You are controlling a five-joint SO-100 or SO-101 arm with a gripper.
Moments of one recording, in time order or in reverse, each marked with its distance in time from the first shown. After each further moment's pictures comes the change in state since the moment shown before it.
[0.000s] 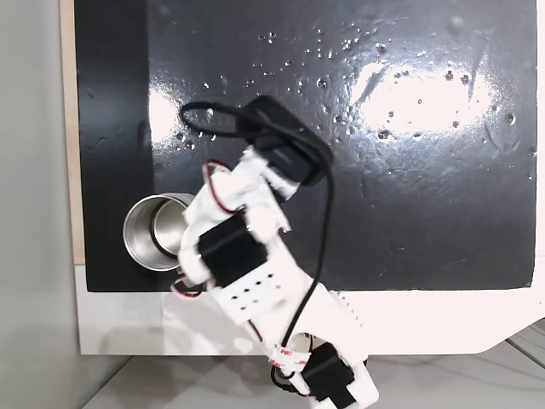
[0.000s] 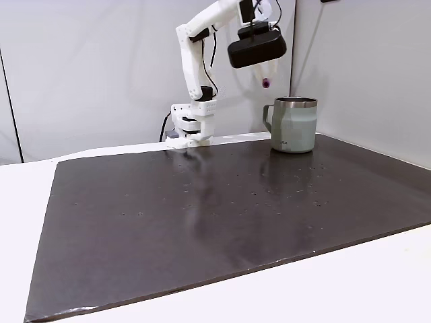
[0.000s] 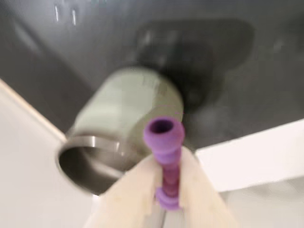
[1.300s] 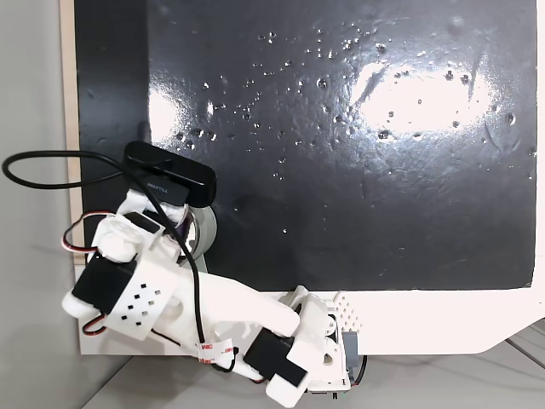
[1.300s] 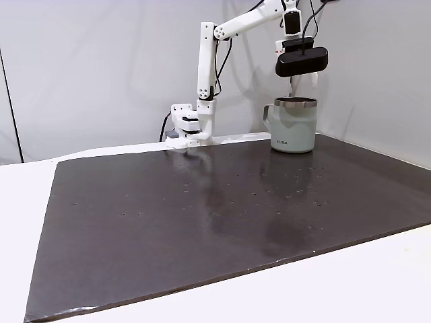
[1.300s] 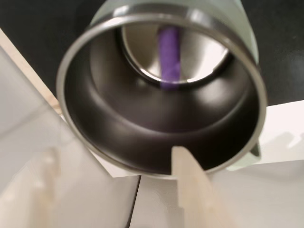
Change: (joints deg) arm -21.6 -19.1 -15.2 -0.1 6.9
